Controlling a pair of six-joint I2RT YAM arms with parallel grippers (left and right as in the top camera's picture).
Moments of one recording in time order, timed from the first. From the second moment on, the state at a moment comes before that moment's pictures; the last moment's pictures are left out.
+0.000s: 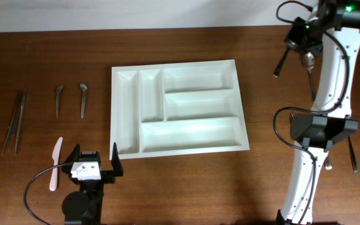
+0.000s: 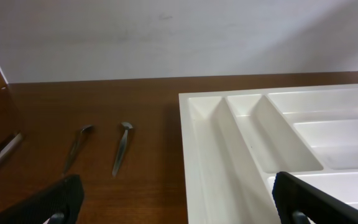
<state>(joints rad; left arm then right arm) -0.03 0.01 0.05 -0.16 -0.06 0.02 -0.15 2.53 2.98 -1.64 -0.19 0.41</state>
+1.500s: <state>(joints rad) -0.03 0.01 0.05 -0.16 -0.06 0.02 0.31 2.53 2.65 -1.48 0.04 1.68</state>
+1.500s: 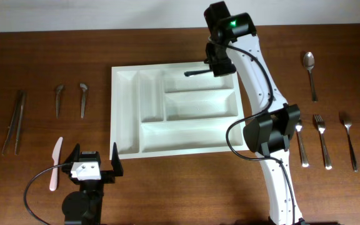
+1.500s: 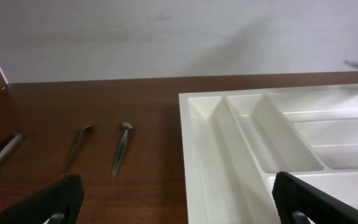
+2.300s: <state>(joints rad) -0.03 0.01 0.05 -0.16 -0.06 0.02 0.37 2.58 2.60 -1.34 0.05 1.71</state>
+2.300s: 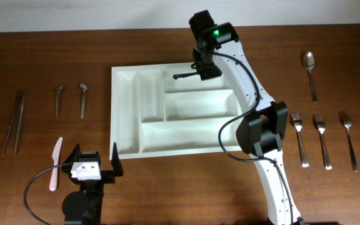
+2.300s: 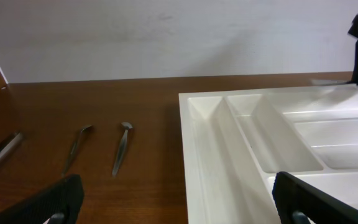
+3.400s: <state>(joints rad) -0.03 0.01 0.05 -0.16 -0.06 0.02 0.35 2.64 2.60 -1.27 -0.02 1.74</state>
